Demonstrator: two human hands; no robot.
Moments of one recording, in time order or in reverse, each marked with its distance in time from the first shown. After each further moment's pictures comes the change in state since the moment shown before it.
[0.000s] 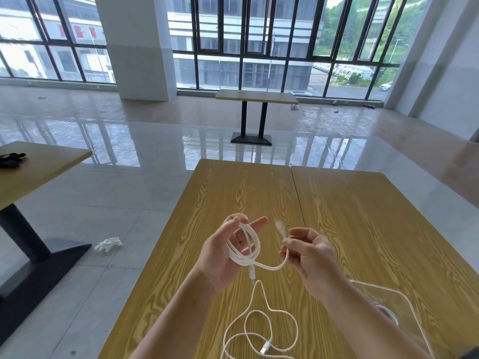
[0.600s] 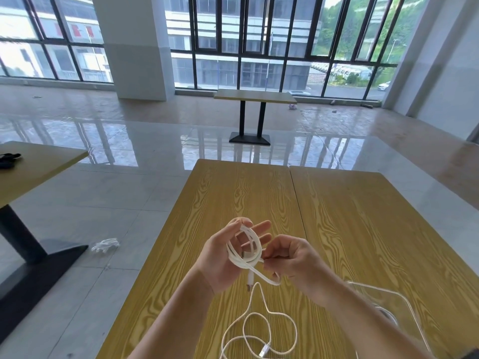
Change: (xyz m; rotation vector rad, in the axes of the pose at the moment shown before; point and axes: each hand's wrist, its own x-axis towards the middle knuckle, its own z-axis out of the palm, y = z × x) left_hand 0.009 0.000 -0.003 -0.014 -0.055 -0.097; right_hand -0.006 -0.005 0.006 -0.461 -0.414 -0.051
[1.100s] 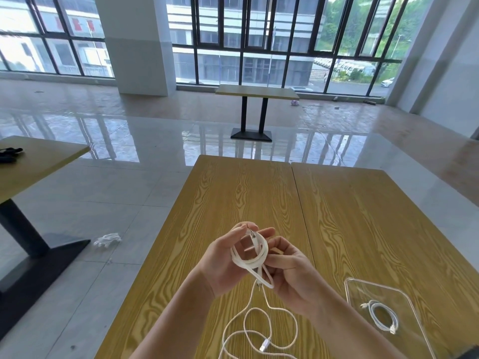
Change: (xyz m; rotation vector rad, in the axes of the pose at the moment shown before) left_hand -0.003 -0.010 -0.005 0.008 -0.051 -0.048; right_hand -0.006 0.005 0.028 0.746 -0.045 0.141
